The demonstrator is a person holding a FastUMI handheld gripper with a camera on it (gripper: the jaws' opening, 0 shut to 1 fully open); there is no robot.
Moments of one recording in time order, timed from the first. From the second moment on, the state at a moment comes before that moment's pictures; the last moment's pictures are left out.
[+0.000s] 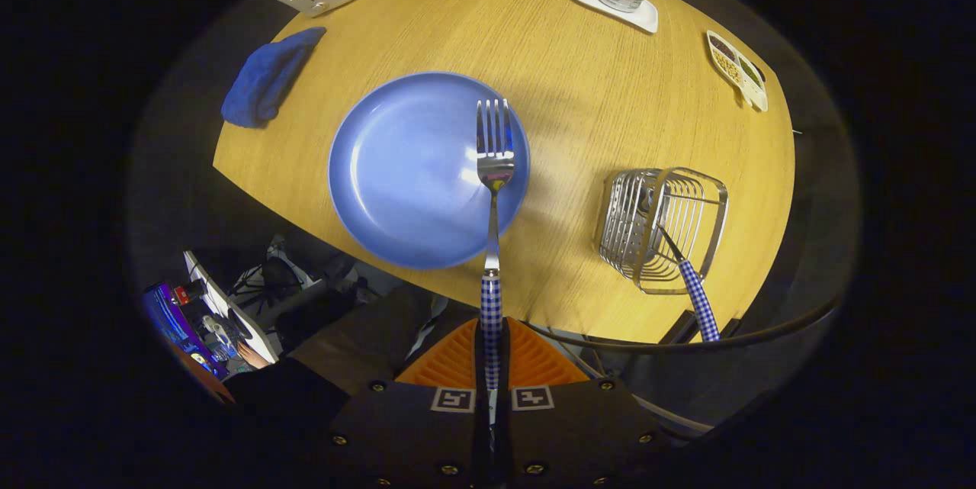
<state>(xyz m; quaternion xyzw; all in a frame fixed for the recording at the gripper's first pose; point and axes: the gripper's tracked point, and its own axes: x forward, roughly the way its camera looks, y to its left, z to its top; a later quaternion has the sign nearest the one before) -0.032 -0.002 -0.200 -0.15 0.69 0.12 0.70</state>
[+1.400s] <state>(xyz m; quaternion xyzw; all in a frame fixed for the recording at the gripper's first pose) 0.006 -0.156 -0.154 -0.32 0.81 0.05 0.48</state>
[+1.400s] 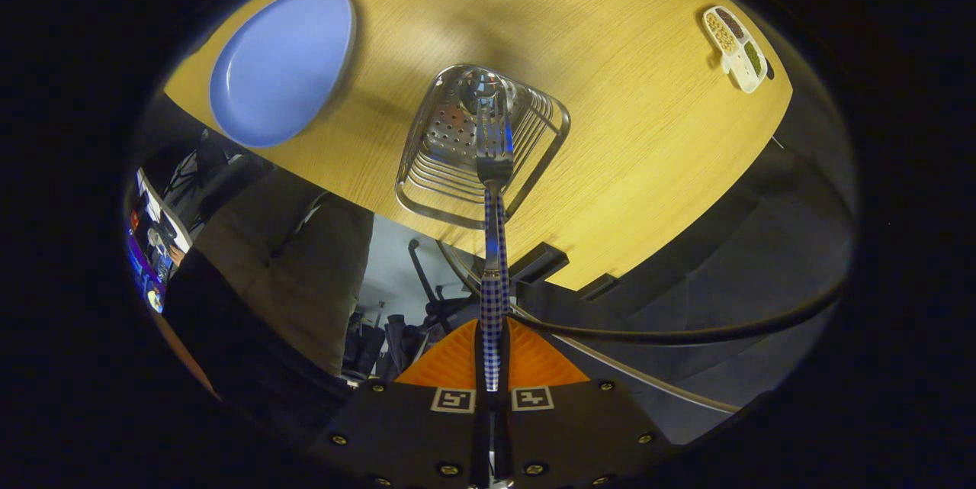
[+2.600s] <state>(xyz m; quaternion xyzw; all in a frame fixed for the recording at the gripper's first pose) 0.028 -0.131 -0.162 -0.27 0.84 0.06 0.47</state>
